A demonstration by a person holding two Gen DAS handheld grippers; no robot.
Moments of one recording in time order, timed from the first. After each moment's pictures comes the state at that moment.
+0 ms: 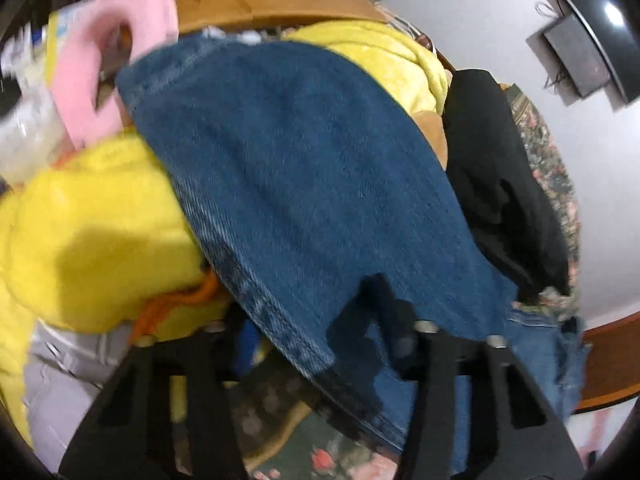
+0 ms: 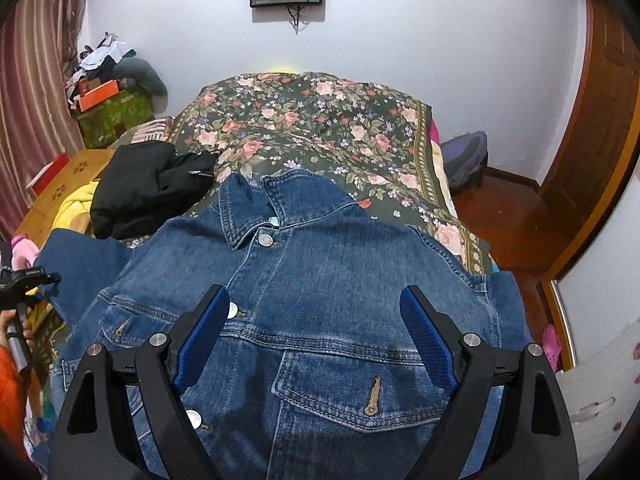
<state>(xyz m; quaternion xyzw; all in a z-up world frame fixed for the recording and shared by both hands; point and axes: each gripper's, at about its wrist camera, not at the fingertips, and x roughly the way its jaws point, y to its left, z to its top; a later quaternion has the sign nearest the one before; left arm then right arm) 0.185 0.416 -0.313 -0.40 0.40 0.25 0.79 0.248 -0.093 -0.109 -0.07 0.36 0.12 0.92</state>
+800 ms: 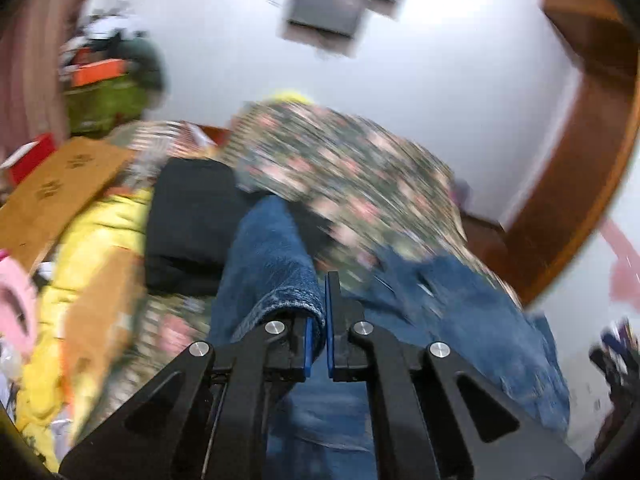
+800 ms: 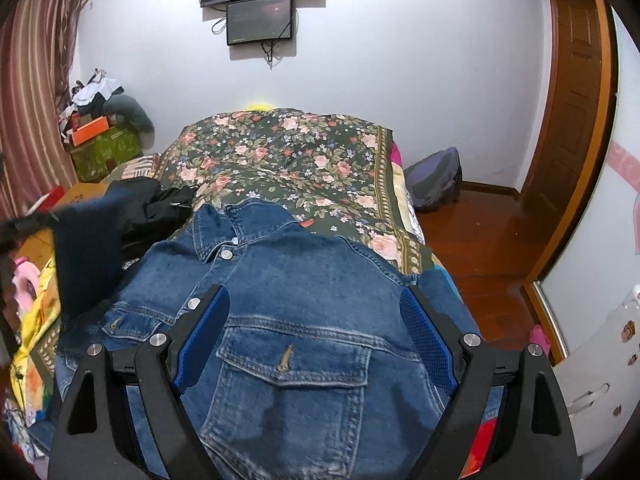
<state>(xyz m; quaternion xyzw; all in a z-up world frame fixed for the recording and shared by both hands) 0.254 0.180 -0.110 -0.15 0.33 0.01 0.93 0.215 -0.155 -0.087 -0.03 0.31 0.10 0.94</state>
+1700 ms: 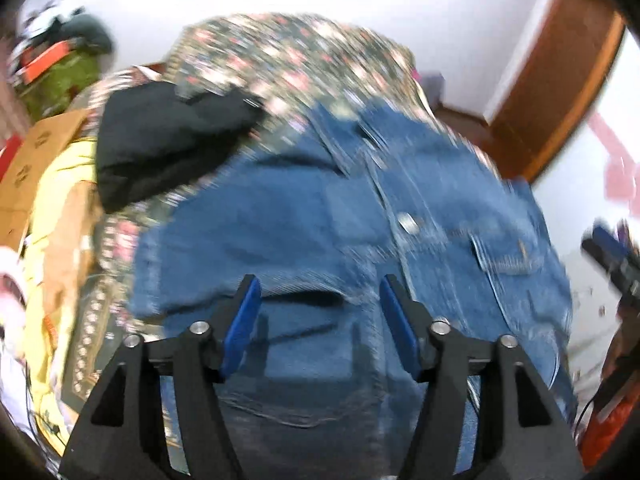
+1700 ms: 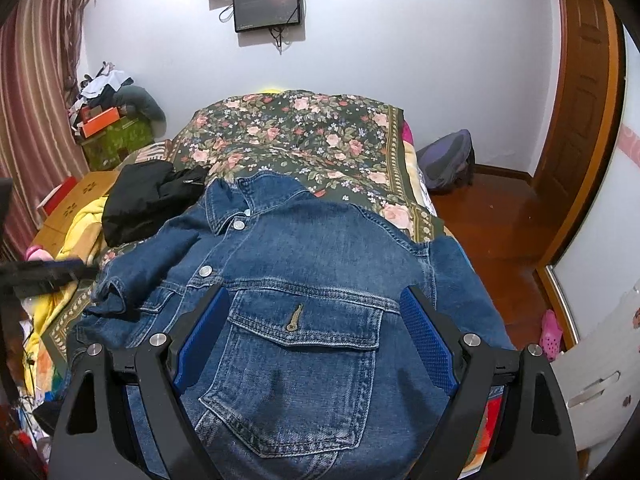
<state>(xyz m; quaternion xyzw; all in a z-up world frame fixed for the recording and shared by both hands) 0.216 0.107 -0.148 -0.09 0.45 -0.02 0.89 0.199 -0.162 -0.106 -0.03 0.34 0.12 0.93</state>
